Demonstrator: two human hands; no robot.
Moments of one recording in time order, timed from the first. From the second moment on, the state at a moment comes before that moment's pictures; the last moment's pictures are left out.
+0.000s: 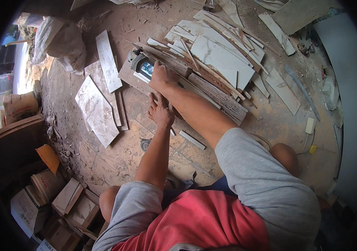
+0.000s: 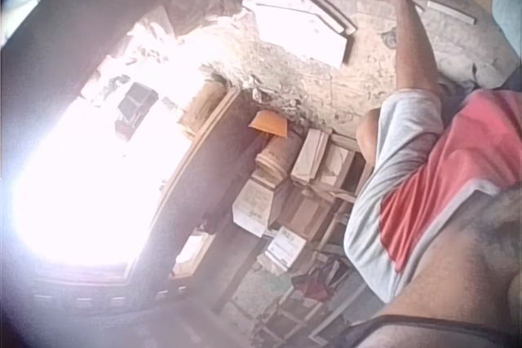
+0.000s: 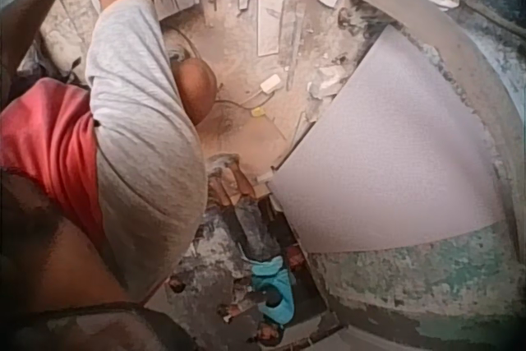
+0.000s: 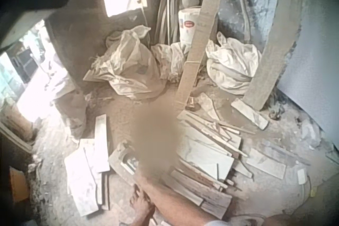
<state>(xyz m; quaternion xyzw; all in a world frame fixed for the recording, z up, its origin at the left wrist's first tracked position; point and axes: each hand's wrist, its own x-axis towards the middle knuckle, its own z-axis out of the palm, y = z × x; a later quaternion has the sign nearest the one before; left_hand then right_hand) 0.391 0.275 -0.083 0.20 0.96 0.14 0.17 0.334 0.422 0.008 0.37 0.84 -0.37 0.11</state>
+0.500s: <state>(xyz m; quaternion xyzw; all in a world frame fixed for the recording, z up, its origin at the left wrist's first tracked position) 0.391 0.274 -0.085 0.19 0.96 0.15 0.16 0.327 0.418 -0.008 0.38 0.84 -0.36 0.11</state>
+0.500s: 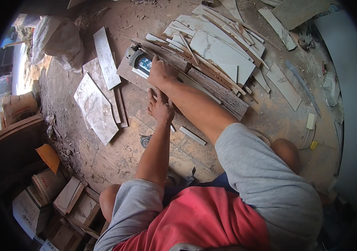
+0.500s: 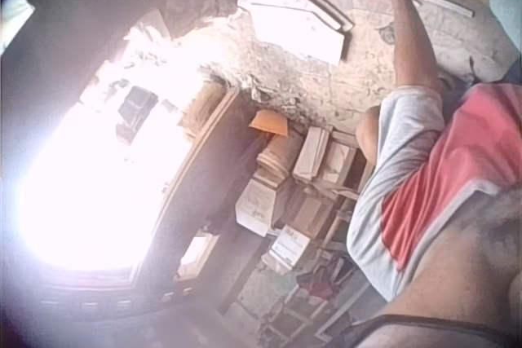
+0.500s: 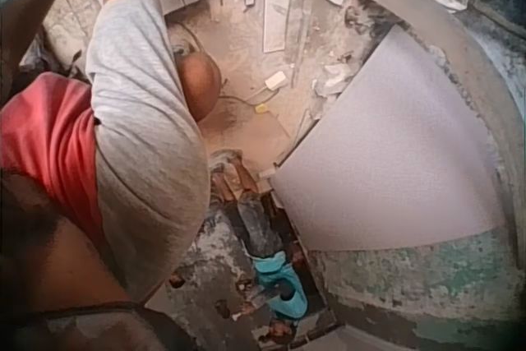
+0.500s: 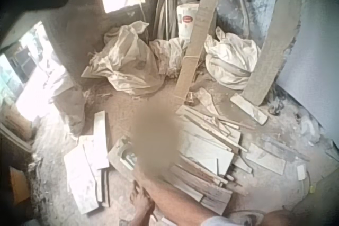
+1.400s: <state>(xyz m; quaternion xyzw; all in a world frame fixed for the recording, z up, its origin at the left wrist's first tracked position) 0.389 0.273 -0.079 0.20 0.96 0.13 0.16 0.335 0.416 0.005 0.38 0.84 -0.36 0.13</state>
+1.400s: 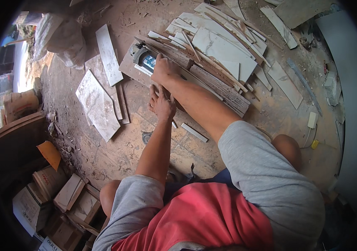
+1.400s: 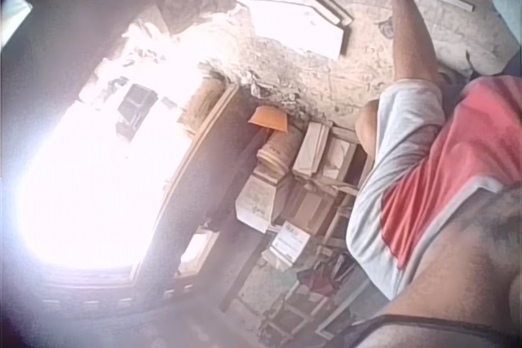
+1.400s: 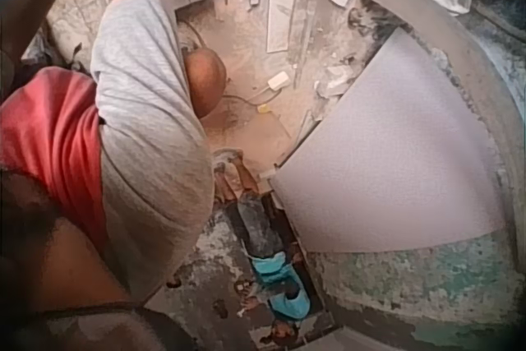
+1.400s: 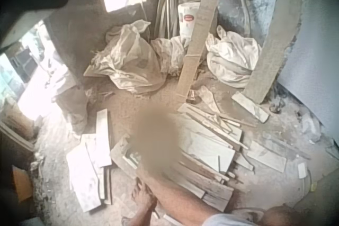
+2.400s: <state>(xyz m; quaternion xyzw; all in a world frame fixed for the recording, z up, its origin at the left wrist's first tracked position) 0.389 0.276 -0.080 0.19 0.96 0.13 0.17 0.352 0.417 0.000 0.37 0.85 -0.35 0.14</state>
